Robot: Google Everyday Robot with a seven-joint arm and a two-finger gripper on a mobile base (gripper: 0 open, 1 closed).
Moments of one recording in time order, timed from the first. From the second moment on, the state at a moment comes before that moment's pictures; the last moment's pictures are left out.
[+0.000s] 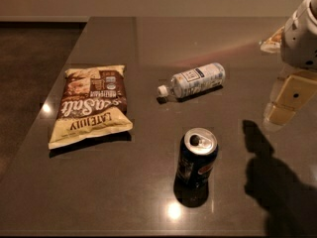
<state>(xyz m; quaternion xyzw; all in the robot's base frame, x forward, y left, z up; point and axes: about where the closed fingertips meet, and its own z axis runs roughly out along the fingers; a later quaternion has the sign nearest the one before) 0.438 -0.217 0.976 -0.60 0.78 -0.03 0.16</state>
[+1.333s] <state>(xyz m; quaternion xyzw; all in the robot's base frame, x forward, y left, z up) 0.529 -0.189 0.949 -0.65 0.74 0.00 0.16</state>
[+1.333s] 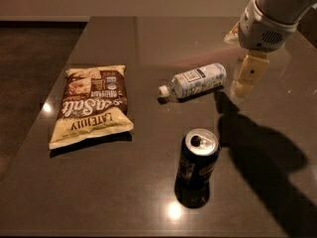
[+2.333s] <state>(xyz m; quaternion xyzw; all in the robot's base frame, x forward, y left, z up) 0.617 -0.137 0.904 -0.72 0.69 0.03 0.13</state>
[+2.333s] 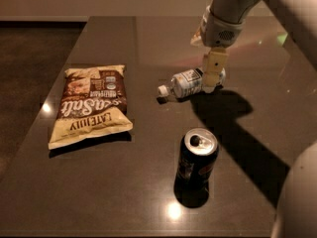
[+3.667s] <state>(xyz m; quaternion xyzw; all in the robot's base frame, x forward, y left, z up) 0.601 -0.094 0.858 -0.78 0.62 0.04 0.07</state>
